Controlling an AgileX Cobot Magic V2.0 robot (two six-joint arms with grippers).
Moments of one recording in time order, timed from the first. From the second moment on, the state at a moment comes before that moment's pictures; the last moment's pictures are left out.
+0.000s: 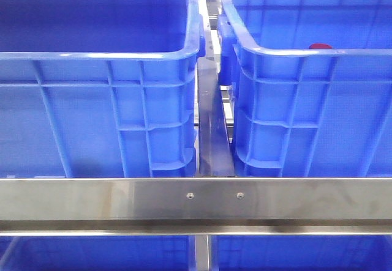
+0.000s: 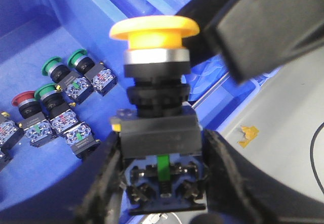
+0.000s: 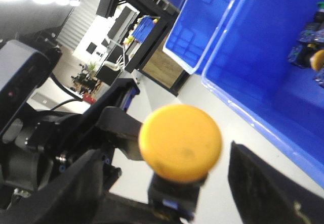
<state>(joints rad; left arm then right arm) -0.76 1.00 -1.05 -0.02 0.76 -0.01 0.51 1.42 -0.99 1.77 0.88 -1.08</state>
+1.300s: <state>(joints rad) -0.76 0.89 -1.05 0.25 0.81 -0.27 0.37 1.47 -1.05 1.77 0.92 -1.09</state>
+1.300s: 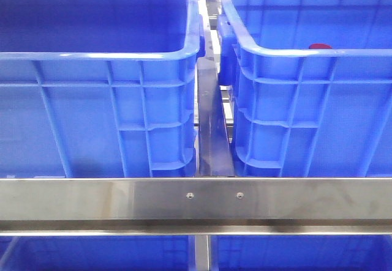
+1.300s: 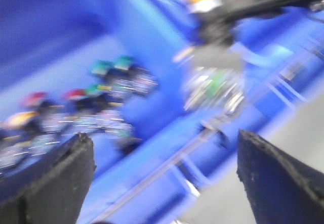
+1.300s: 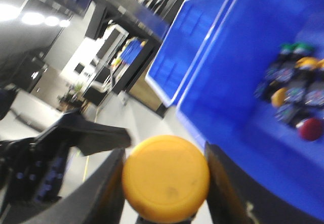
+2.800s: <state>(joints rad) -0.93 0.37 -0.85 0.58 1.17 -0.67 0.30 1.46 -1.05 1.77 0.97 -1.15</state>
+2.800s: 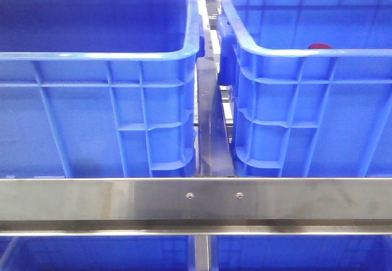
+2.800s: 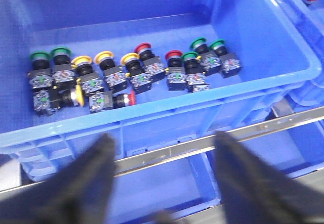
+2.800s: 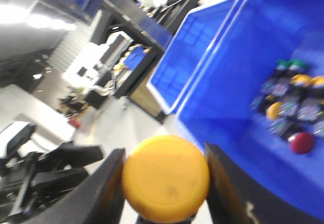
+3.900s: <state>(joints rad) -0.93 0.37 -0.85 0.60 1.15 -0.67 0.07 1.54 -1.07 1.52 -0.25 -1.30</state>
